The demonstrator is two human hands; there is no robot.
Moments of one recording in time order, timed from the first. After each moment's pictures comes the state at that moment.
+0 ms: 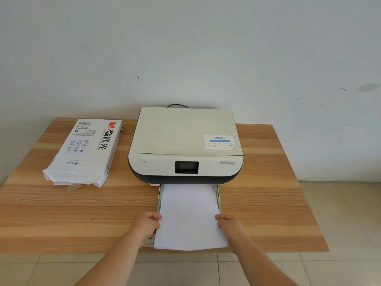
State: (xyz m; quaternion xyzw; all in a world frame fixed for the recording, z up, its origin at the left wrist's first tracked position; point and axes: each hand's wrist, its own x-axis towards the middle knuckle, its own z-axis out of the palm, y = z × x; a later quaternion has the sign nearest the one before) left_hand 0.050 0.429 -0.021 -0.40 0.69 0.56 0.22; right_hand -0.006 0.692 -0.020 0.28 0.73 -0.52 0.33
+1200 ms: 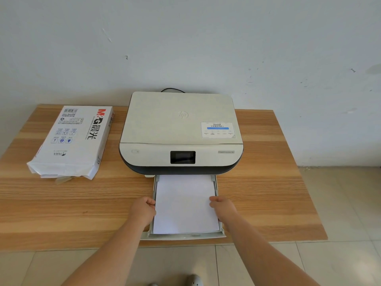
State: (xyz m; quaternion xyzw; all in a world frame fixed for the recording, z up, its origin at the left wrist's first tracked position) left_hand 0.022 0.431 -0.053 -0.39 0.78 0.46 0.16; right_hand -0.040 0.677 -0.035 0.23 0.77 -0.48 0.36
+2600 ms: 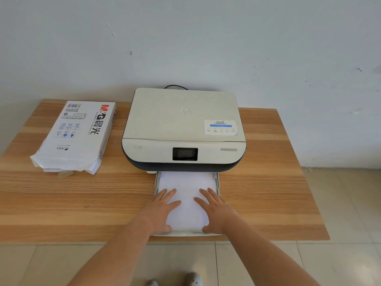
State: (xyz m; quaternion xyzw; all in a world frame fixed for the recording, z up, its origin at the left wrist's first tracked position) left_hand 0.029 0.450 -0.046 0.09 0.95 0.08 0.29; right_hand -0.031 0.679 -0.047 -0.35 0.89 0.03 0.29
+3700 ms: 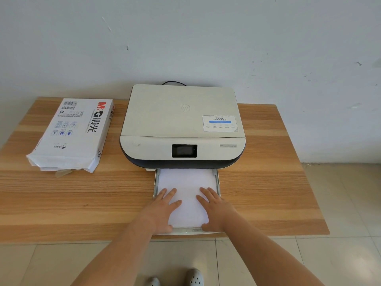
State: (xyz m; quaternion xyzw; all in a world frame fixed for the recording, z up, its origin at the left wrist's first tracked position) left_hand 0.030 0.456 -0.042 0.10 0.94 0.04 0.32; right_hand -0.027 0.677 -0.049 -0.33 0.89 0.04 0.30
